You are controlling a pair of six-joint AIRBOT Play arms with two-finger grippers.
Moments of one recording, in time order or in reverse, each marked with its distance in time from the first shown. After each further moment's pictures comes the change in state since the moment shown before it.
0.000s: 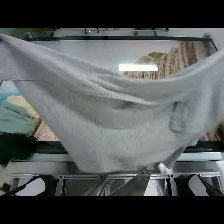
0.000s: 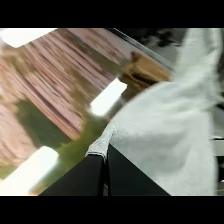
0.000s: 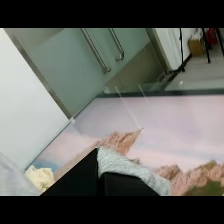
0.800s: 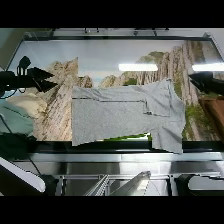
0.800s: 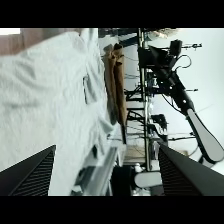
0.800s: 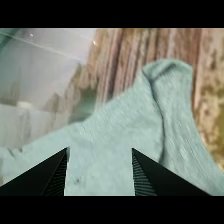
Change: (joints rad) left arm 0.009 -0.685 -0.062 0.058 -0.039 -0.200; right arm 0.021 -0.596 -0.034 -0.316 -0.236 0.059
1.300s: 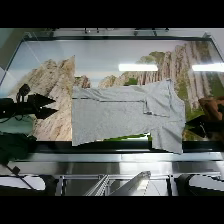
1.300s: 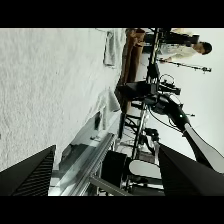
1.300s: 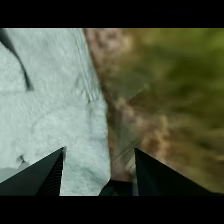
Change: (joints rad) left arm 0.115 0.355 -0.685 0.153 -0.131 0.129; right arm -0.210 0.080 -0.362 -0.507 0.162 0.162
